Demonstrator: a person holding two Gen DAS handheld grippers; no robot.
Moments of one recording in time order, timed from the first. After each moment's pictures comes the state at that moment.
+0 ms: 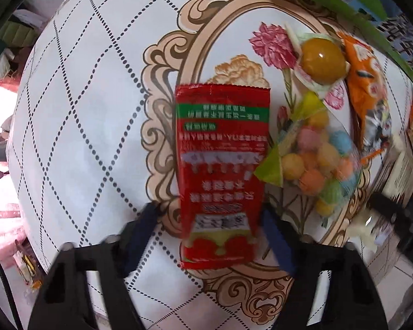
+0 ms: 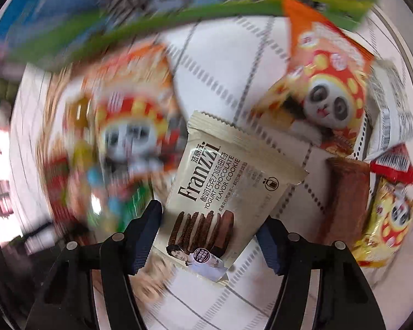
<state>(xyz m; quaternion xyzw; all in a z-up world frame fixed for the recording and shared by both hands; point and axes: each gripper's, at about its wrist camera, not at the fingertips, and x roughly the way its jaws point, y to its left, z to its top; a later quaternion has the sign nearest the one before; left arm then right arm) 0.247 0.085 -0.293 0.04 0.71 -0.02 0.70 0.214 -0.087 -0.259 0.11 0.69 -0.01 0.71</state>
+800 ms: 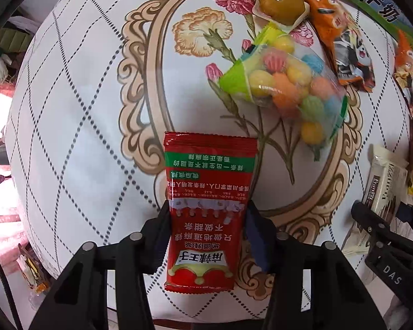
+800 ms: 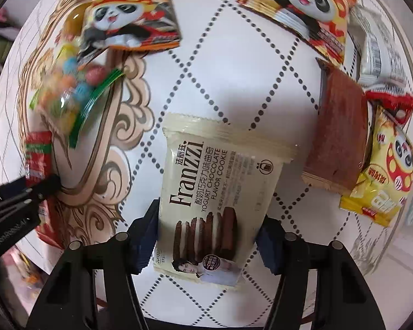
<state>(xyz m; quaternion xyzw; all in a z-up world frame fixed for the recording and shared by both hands) 0.193 0.029 -0.303 0.06 0.71 -0.03 0.70 0.141 -0.096 -0.288 0.06 0.71 -0.02 0.70</state>
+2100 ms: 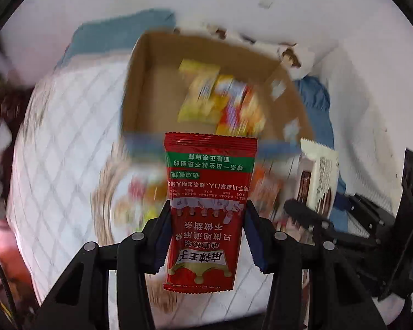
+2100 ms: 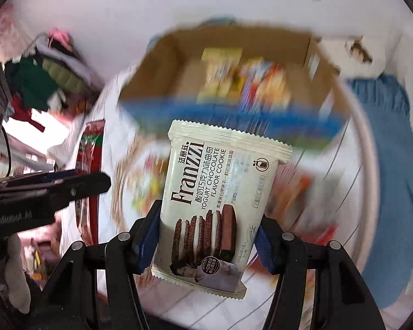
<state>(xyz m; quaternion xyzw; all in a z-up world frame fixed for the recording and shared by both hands) 0.292 -0.017 -0.054 -0.03 0.59 -0.17 0.79 0.212 -0.156 -0.057 0.07 0.54 0.08 0.83</state>
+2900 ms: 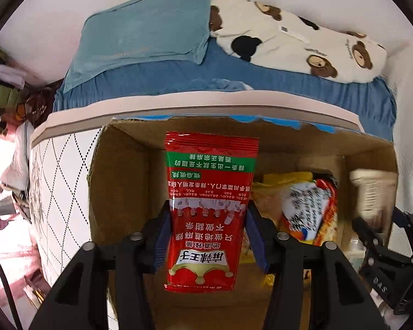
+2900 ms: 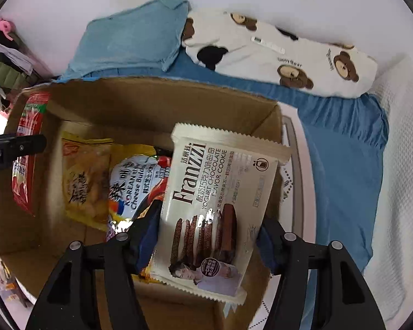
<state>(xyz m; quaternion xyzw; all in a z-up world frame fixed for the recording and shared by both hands) 0.550 -0.055 -0.152 0.03 0.68 -0.04 0.73 0.492 -0.238 -0.149 0.00 0.65 -0.01 0.76</state>
